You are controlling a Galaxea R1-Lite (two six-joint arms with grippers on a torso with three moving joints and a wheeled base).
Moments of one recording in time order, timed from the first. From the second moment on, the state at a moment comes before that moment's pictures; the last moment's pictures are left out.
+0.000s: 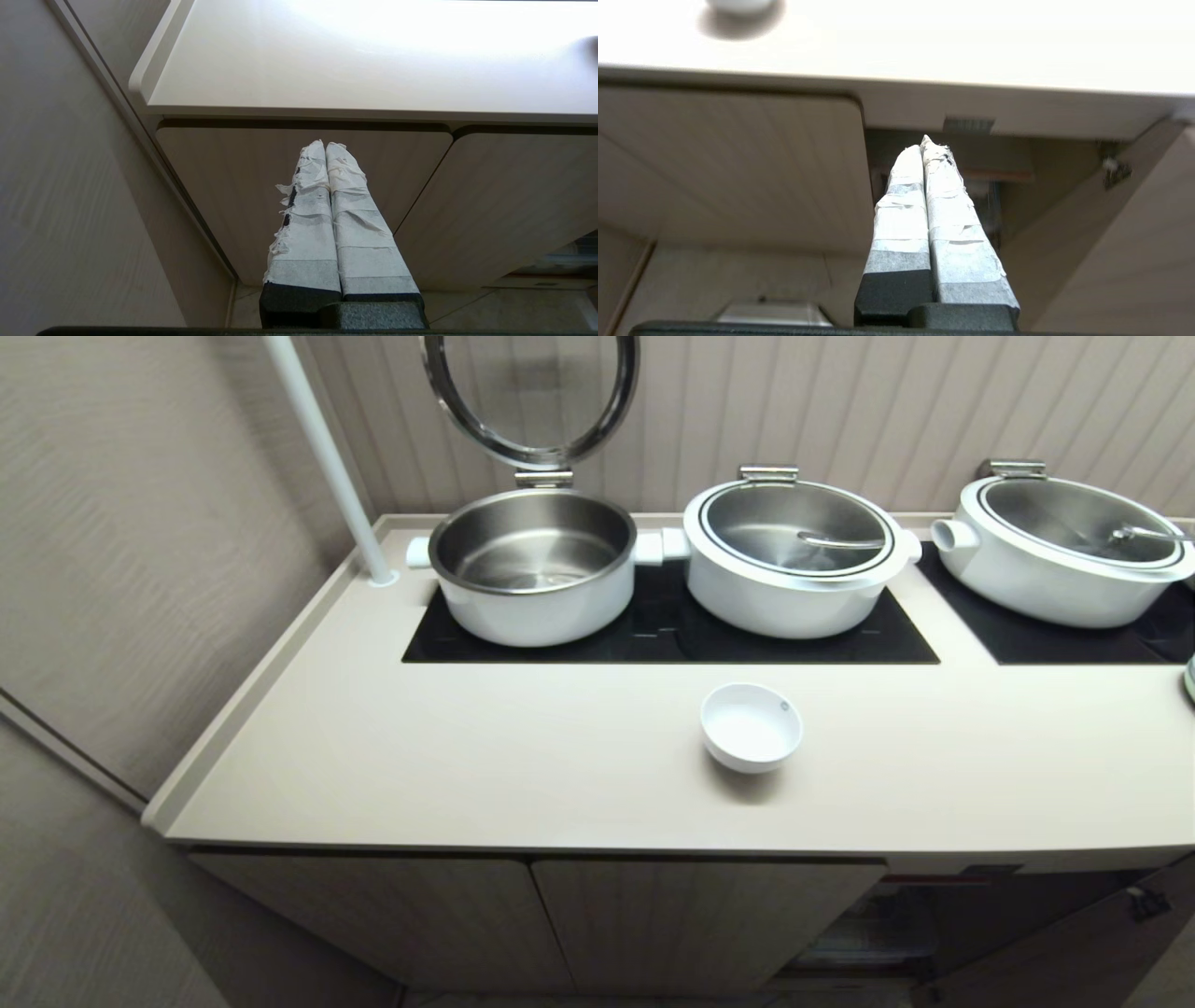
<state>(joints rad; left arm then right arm) 0.00 0.00 0.00 0.00 0.00 -0.02 0.01 0.07 0.00 -0.01 -0.01 -0.04</state>
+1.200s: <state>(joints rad) 0.00 0.00 0.00 0.00 0.00 -0.02 0.00 0.00 0.00 0.00 -0.02 0.03</state>
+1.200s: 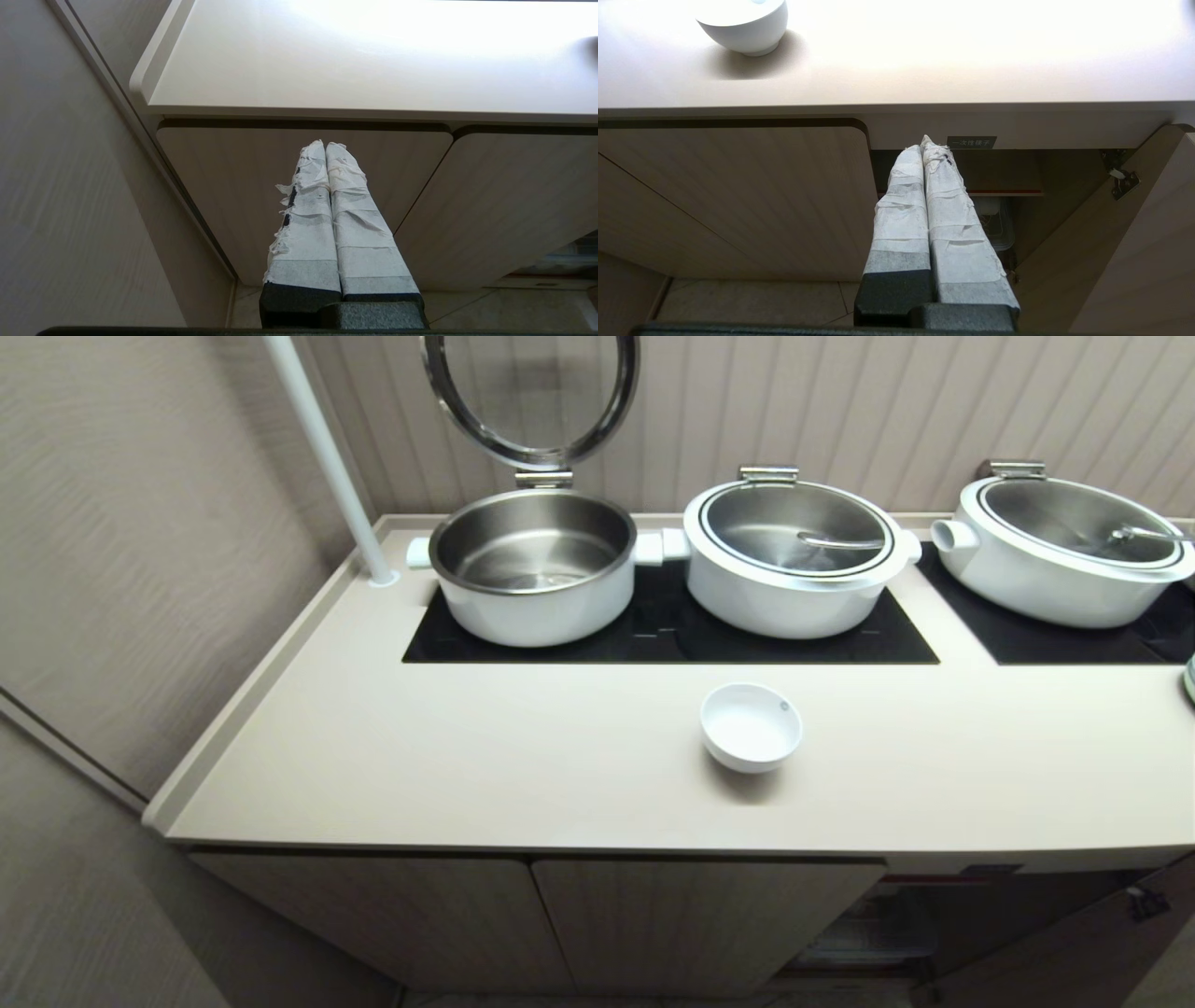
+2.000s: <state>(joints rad) 0.00 0.00 0.00 0.00 0.00 -0.02 0.00 0.00 0.00 -0.01 -0.02 0.02</state>
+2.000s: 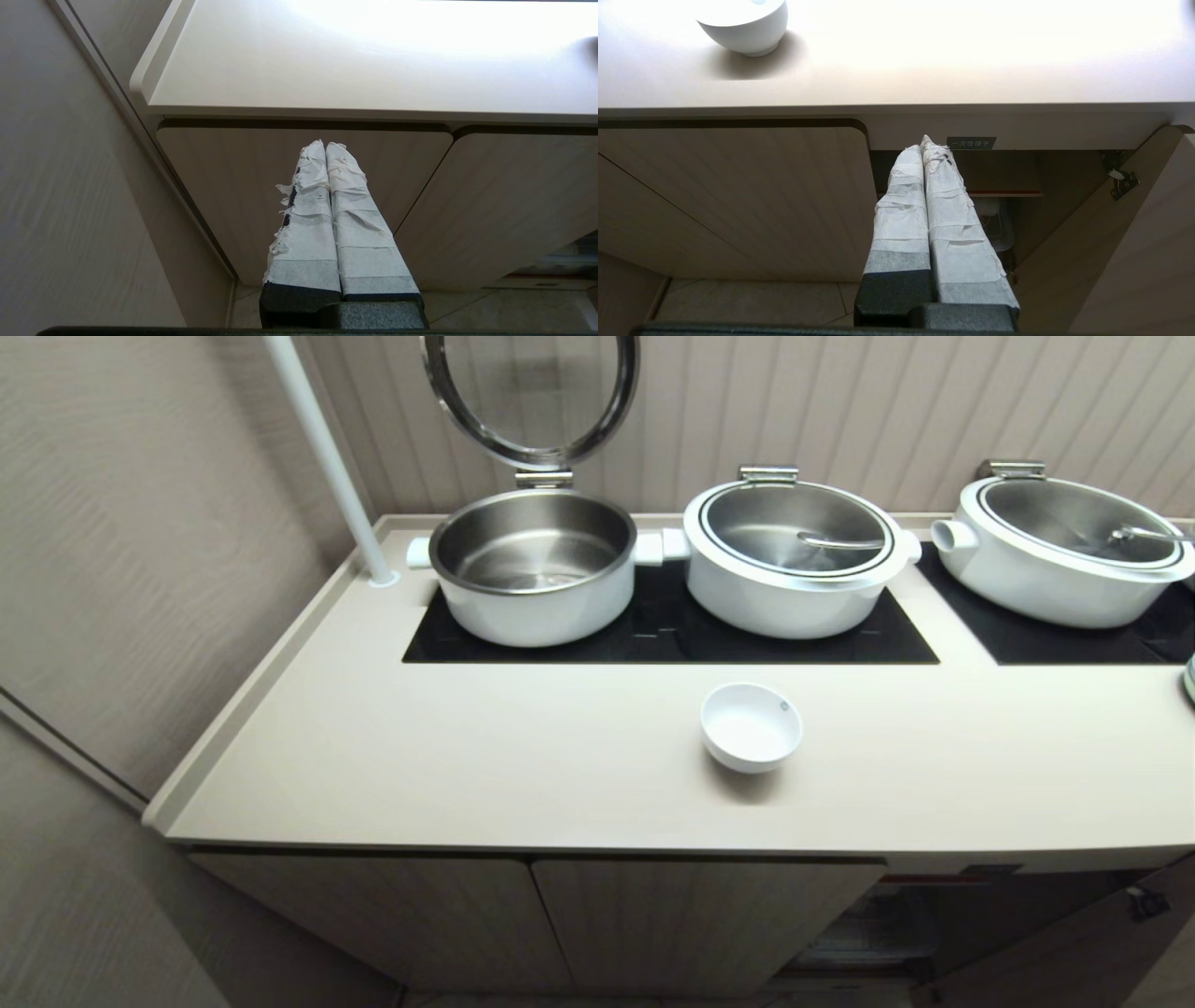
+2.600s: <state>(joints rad) 0.00 0.00 0.00 0.00 -0.01 -0.02 0.00 0.00 0.00 -0.01 -0.02 0.03</state>
